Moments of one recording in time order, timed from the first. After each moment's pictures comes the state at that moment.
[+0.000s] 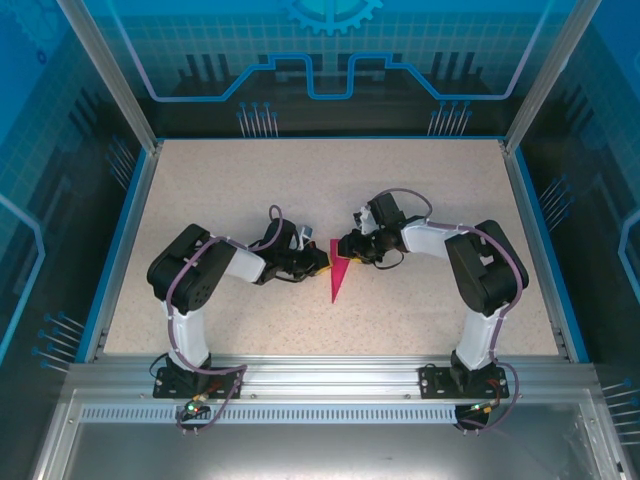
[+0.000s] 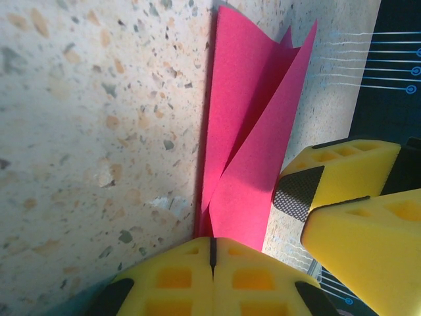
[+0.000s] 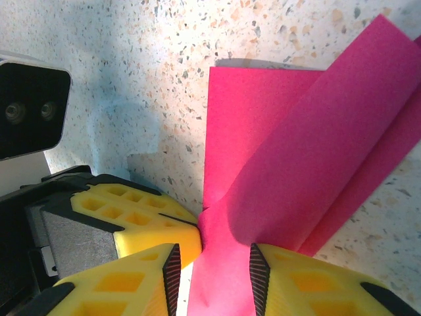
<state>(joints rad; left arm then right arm) -0.47 1.92 0.75 0.46 0.62 -1.05 0.44 1.86 1.03 -0.23 -0.58 0.60</state>
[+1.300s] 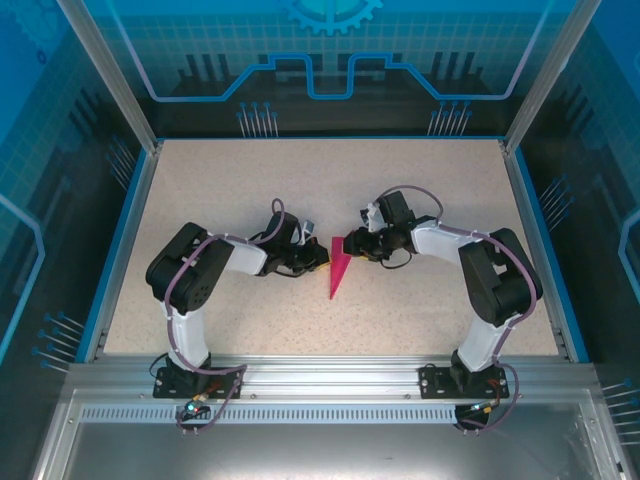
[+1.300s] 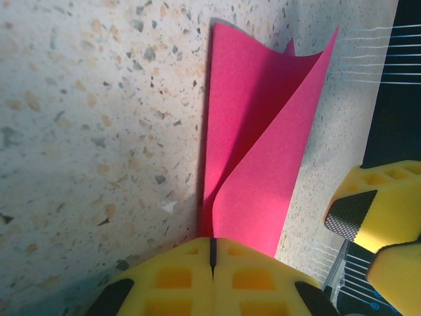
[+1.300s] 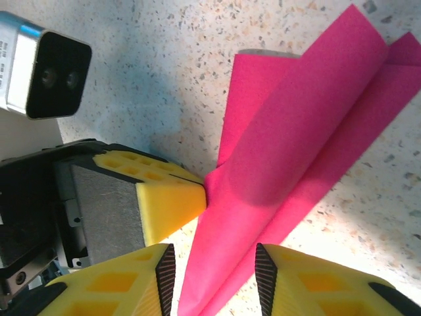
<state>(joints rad) -0.46 1.92 0.83 0.30 0.60 -0.95 0.41 1.77 0.99 -0.24 -0.58 0.56</state>
